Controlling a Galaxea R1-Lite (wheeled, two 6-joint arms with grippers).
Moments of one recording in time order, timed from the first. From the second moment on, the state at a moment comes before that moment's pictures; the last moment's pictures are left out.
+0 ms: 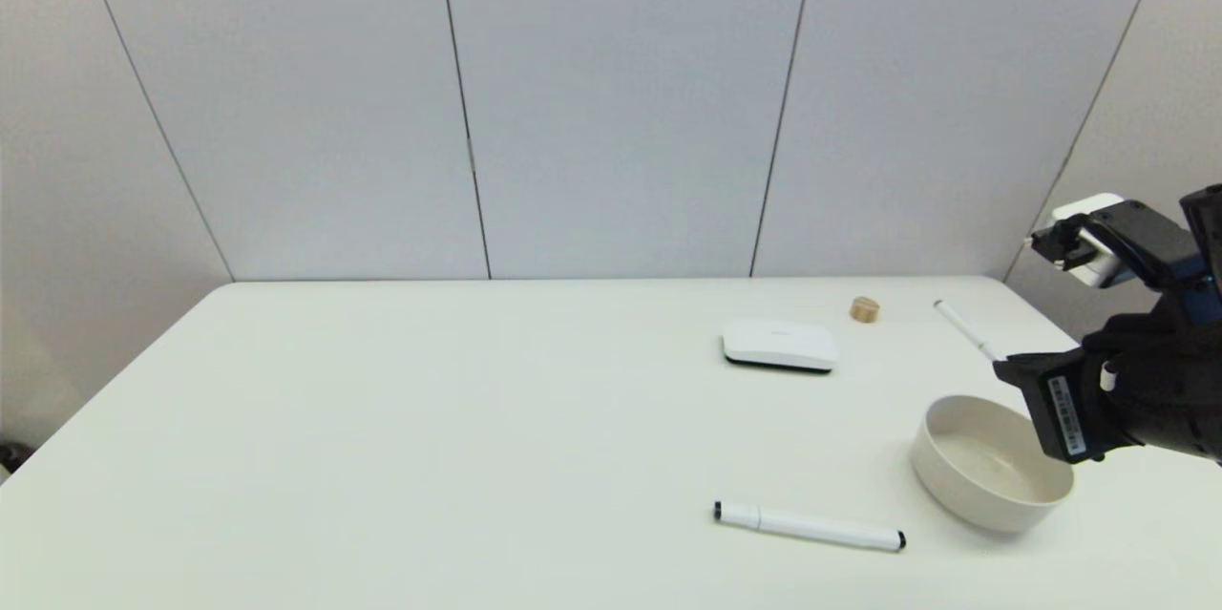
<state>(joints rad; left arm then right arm) 0.01 0.00 0.00 0.00 0.00 -0.01 0.44 1.30 -0.87 0.26 -0.34 -0.02</state>
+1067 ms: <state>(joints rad) 0.01 0.00 0.00 0.00 0.00 -0.01 0.43 1.45 -0.93 0.23 -0.33 -0.01</state>
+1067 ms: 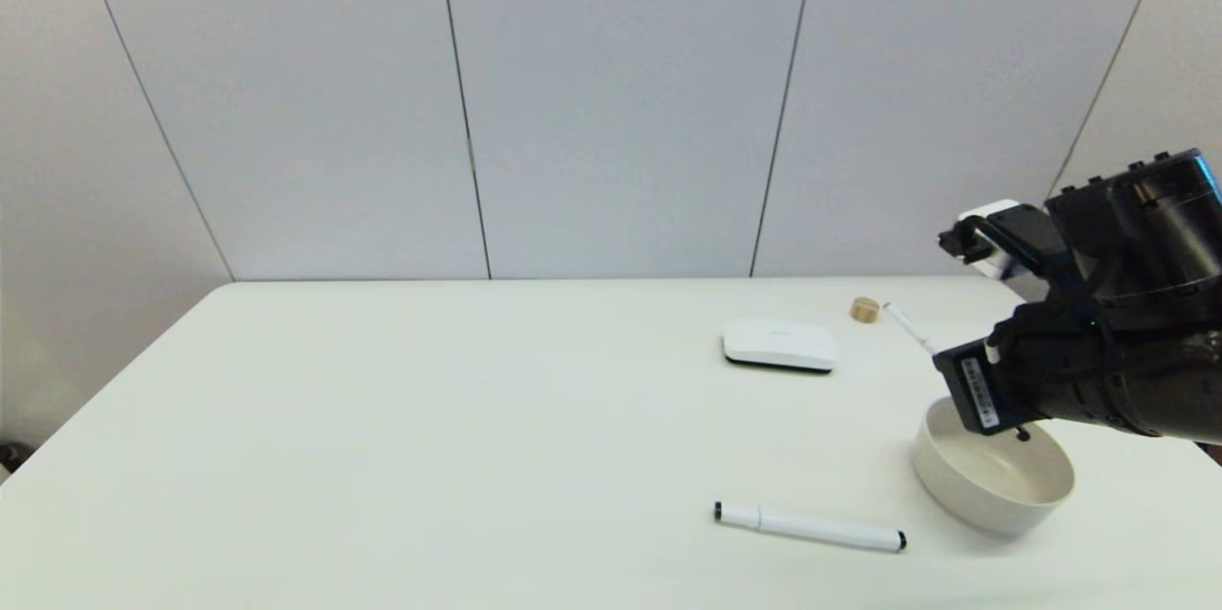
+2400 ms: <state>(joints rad) 0.01 0.00 0.00 0.00 0.00 -0.01 0.04 1.15 -0.68 0.24 -0.38 -0.10</state>
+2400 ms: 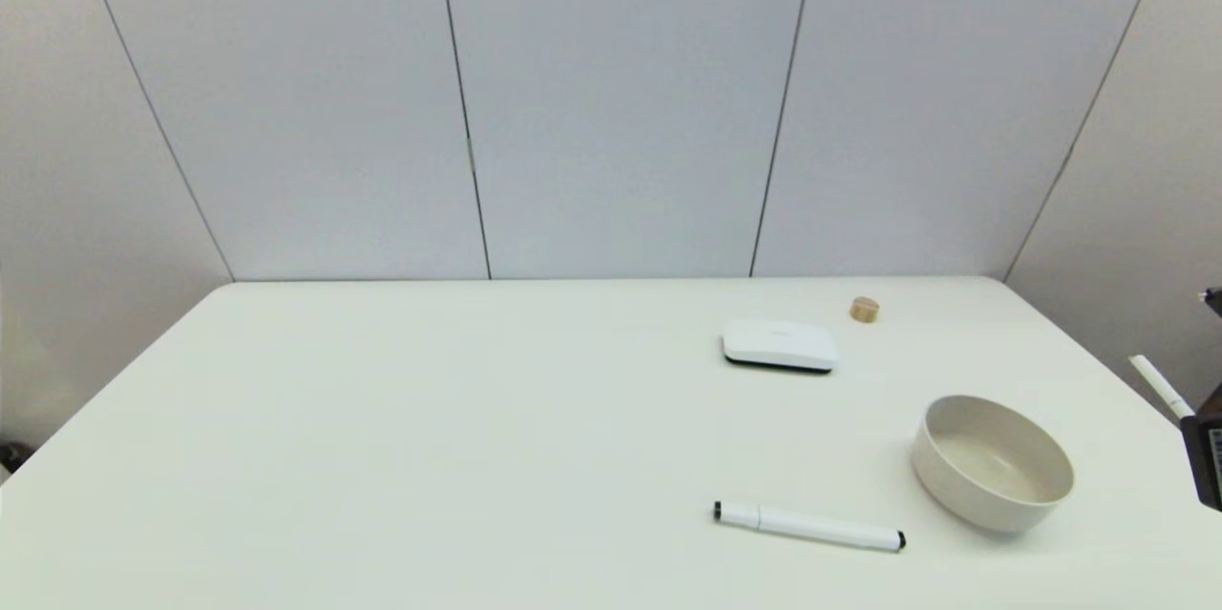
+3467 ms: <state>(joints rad) 0.01 0.00 0.00 0.00 0.00 -0.01 -0.29 1.16 -0.70 0.33 0.03 -0.19</state>
